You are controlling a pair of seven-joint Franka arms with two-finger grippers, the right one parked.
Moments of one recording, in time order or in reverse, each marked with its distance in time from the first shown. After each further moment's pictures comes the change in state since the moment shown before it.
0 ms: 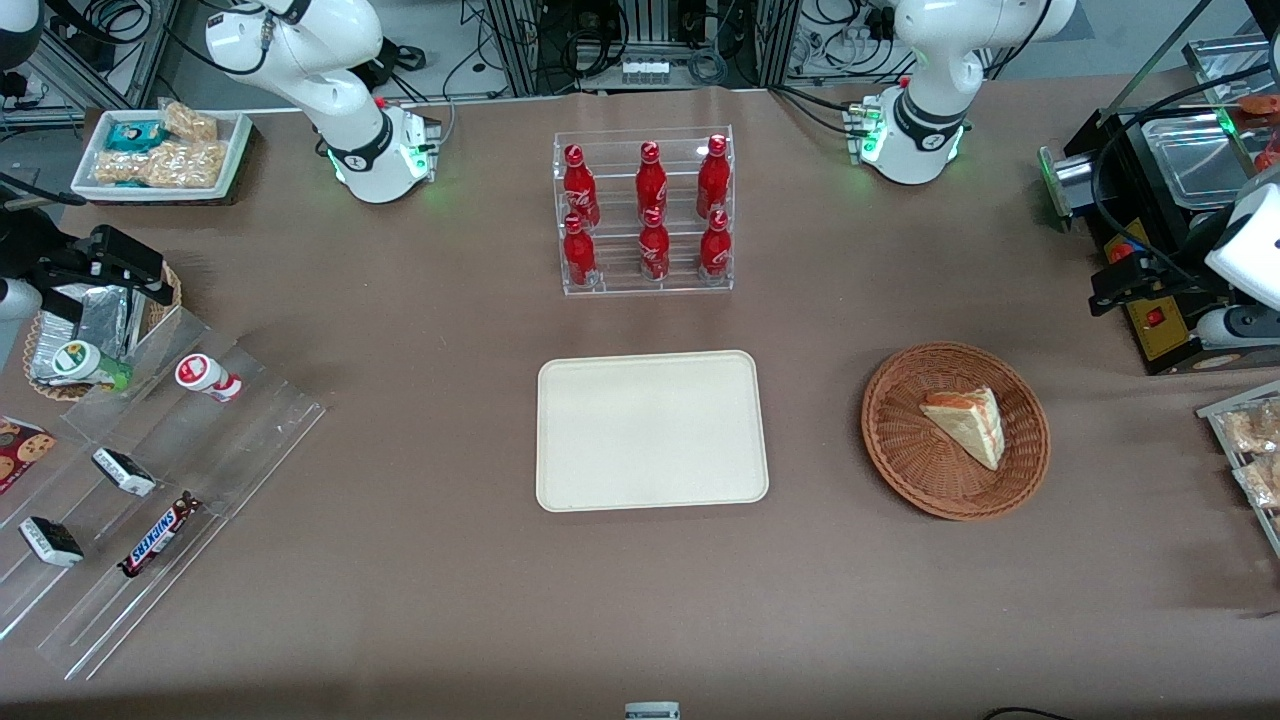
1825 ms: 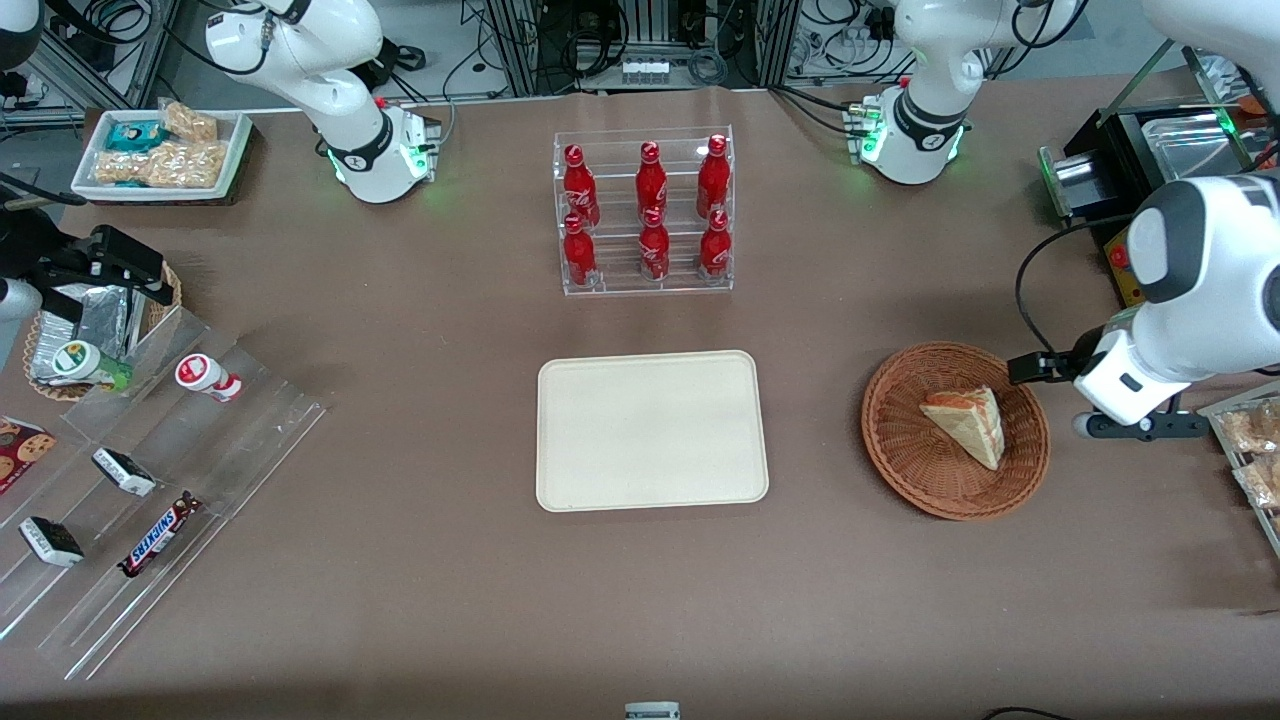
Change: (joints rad) arm -0.003 0.170 0.004 -0.269 0.006 0.330 -0.051
